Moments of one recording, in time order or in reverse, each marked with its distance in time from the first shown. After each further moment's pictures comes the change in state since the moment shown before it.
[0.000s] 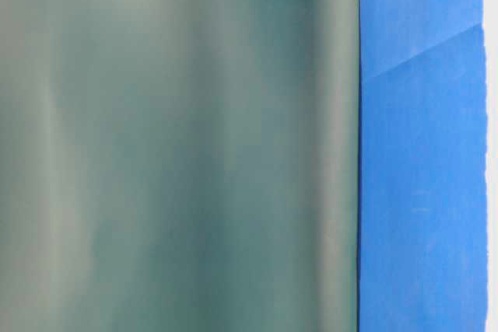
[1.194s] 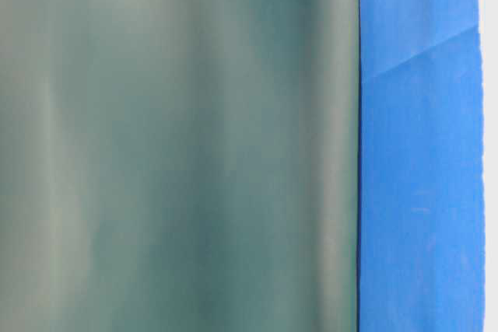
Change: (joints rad) left arm 0.104 0.256 -0.017 0.000 -0.003 0.014; right arm -0.060 0.258 0.008 0.018 -0.109 -0.035
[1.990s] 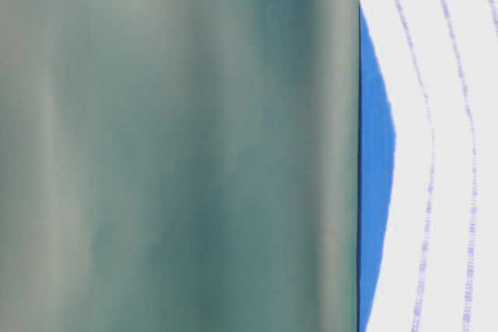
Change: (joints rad) left arm -0.186 -0.295 -0.169 0.000 0.328 -0.158; right arm 0.000 -0.538 -0.061 -0.005 0.413 -0.048
